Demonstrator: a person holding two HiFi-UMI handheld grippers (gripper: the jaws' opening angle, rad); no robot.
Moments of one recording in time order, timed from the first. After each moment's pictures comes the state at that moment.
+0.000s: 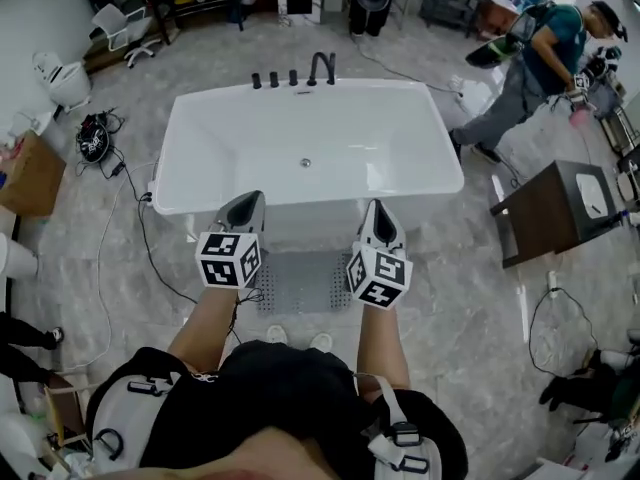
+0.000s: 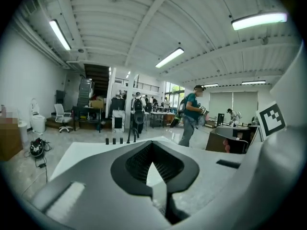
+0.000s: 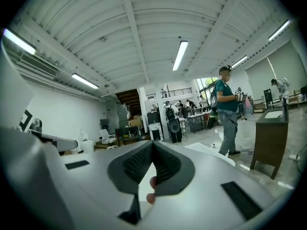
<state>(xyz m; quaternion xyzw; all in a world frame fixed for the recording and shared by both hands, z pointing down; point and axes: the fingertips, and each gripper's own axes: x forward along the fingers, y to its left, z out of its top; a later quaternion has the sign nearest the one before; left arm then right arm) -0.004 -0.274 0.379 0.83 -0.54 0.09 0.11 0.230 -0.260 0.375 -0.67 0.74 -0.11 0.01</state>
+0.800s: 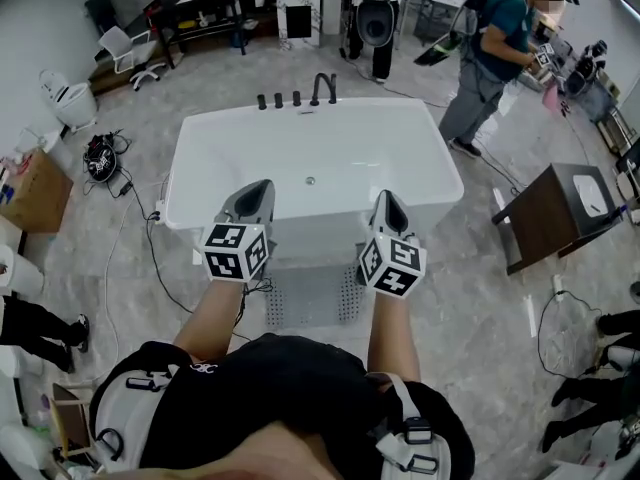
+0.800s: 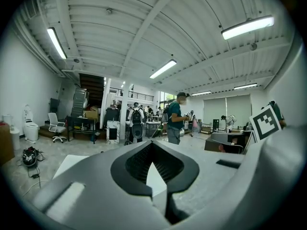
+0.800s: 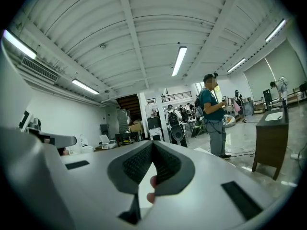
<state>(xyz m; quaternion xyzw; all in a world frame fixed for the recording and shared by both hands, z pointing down) 0.009 -0.260 0.312 0.85 -0.52 0.05 0.06 0.242 -0.248 0.329 -0.67 0.74 -0.10 0.04</state>
